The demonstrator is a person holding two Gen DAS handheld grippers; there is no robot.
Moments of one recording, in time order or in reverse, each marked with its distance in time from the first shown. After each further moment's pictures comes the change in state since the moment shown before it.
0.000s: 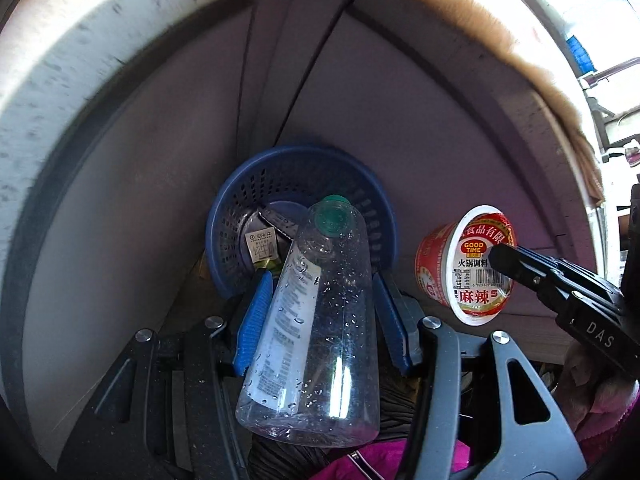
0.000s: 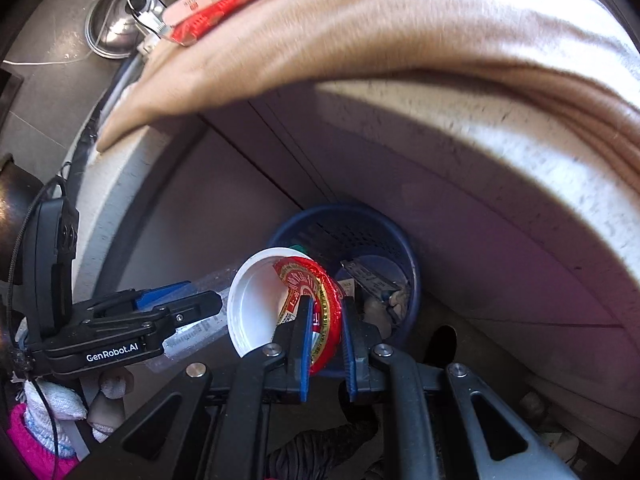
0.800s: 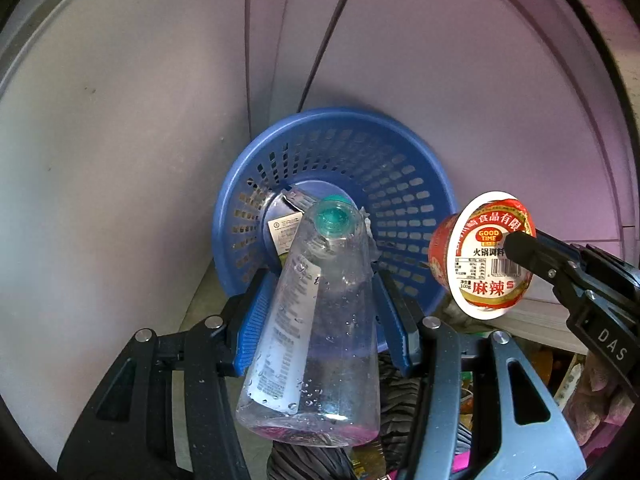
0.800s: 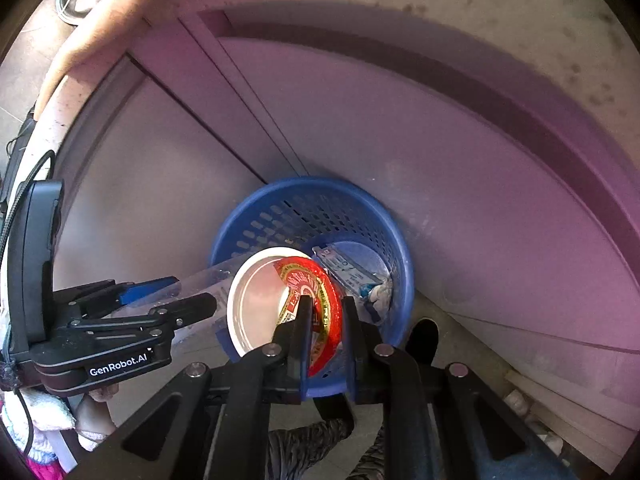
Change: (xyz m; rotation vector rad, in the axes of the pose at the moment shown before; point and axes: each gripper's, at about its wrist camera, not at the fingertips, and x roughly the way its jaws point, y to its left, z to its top) left arm 0.066 0.009 0.012 0.025 0.094 0.107; right arm 0.077 0.002 0.004 -0.020 0.070 -0.100
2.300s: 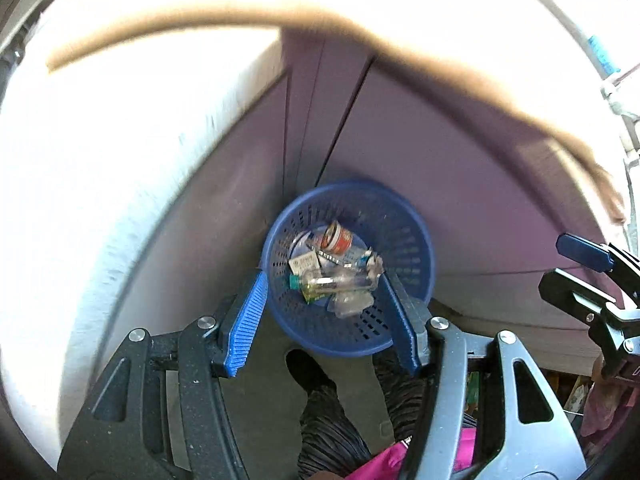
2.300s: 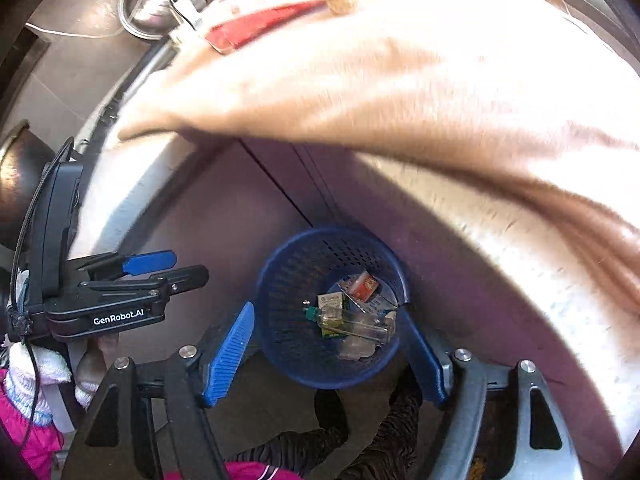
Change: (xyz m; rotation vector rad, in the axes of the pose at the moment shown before) left arm -0.123 -0.009 0.008 -0.006 -0.168 0.078; right arm -0.120 0.009 0.014 -0.127 -0.097 0.093
